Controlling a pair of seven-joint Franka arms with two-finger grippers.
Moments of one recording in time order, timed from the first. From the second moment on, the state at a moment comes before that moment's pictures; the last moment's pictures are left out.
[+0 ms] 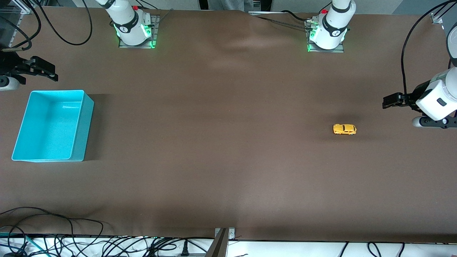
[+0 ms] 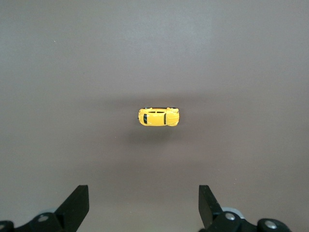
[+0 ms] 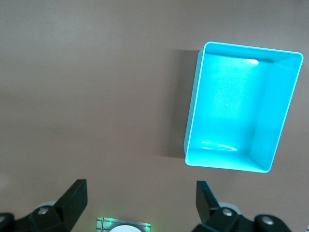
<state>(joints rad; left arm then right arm) 0.10 0.17 -0.05 -1.59 0.04 1.57 0.06 0.01 0.01 -0.05 -1.59 -0.03 1.50 -0.17</state>
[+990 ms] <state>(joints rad) 0.11 0.16 -0.05 -1.59 0.02 1.57 0.06 0.01 0.01 -0.04 -1.59 -0.02 1.48 -0.17</state>
